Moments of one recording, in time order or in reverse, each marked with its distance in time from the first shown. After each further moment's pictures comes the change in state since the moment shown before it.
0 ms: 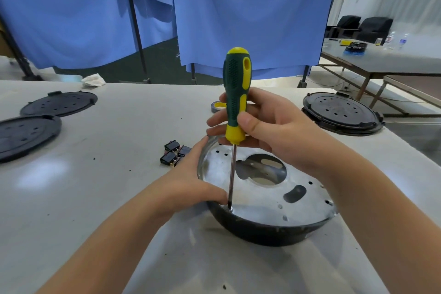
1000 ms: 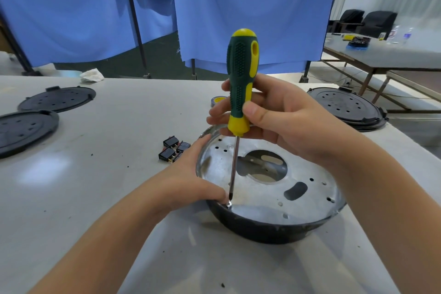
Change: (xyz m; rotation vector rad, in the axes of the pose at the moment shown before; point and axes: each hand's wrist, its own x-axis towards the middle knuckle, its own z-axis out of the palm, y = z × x) left_hand 0.002 -0.005 -0.002 0.066 -0.008 -0.041; right_hand 0.000 -0.007 -0.009 0.066 -0.084 -0.016
